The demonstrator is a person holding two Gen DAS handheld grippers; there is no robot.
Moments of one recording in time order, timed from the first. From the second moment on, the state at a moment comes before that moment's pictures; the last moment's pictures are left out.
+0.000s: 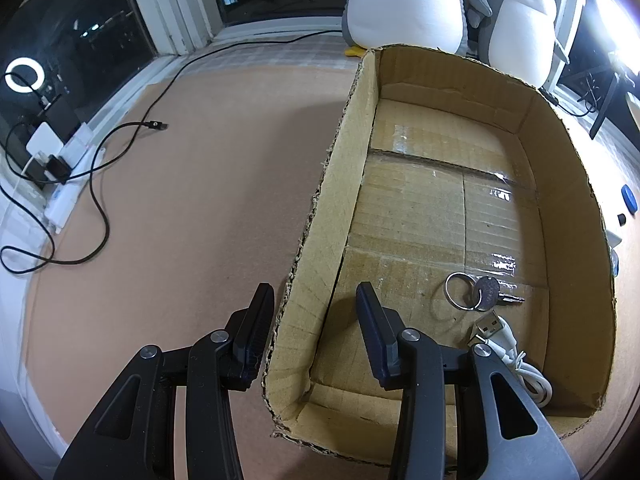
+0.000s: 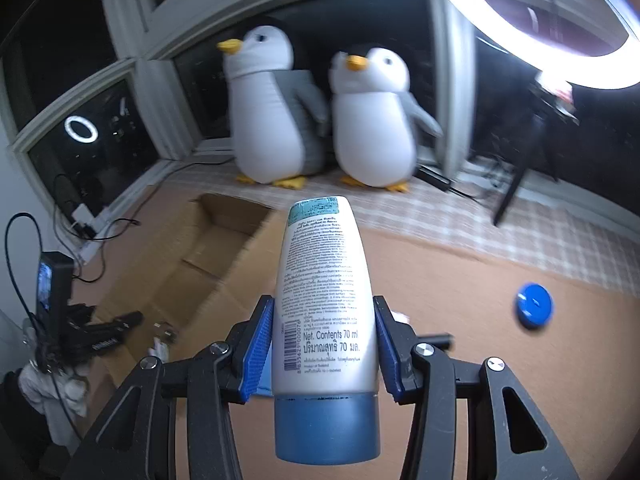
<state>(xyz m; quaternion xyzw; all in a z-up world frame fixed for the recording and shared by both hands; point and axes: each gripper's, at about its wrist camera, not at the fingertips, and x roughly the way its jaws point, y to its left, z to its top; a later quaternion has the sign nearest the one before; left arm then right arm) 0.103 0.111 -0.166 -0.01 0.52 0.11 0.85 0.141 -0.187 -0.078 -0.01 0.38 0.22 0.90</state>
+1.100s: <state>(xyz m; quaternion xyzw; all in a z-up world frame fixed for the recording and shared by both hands) 0.103 0.111 -0.167 -0.02 0.51 0.10 0.85 0.142 -0.011 -0.107 -0.06 0.41 0.31 0.85</state>
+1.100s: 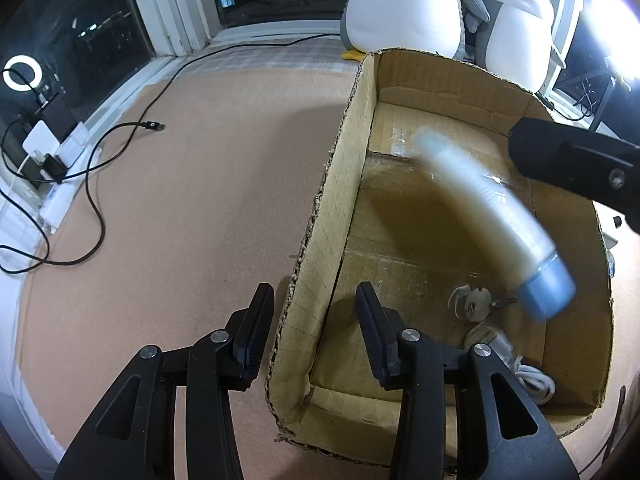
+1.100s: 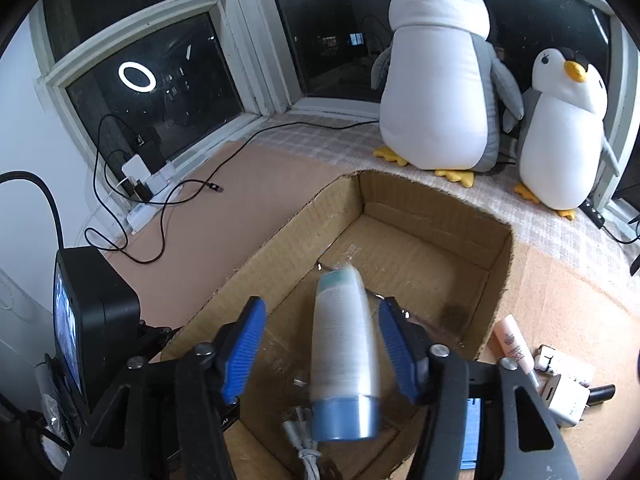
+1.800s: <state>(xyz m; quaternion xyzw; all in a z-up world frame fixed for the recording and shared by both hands) 0.103 0.110 -0.167 -0.02 0.51 0.10 0.85 0.127 -0.106 -0.087 0.00 0.40 0.26 0.88</state>
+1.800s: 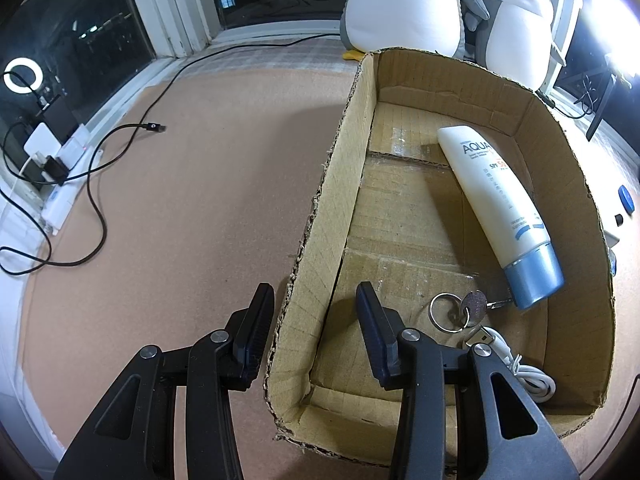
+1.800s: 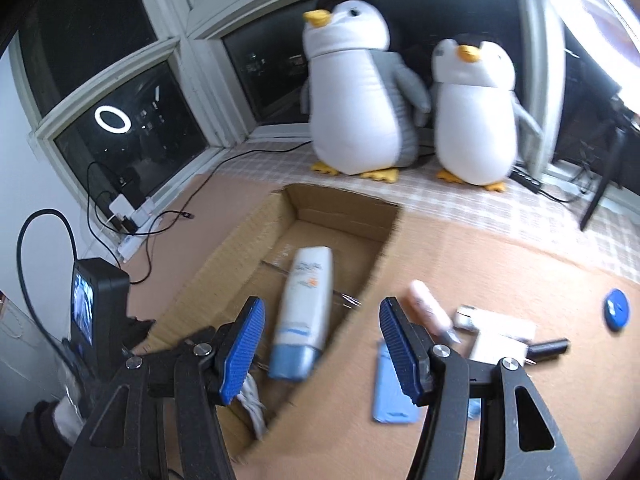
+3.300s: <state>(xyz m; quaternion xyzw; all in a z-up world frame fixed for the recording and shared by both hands) 0.104 0.108 -0.166 -0.01 0.51 0.11 0.85 0.148 -0.178 -0.176 -0.08 0.50 0.22 0.83</state>
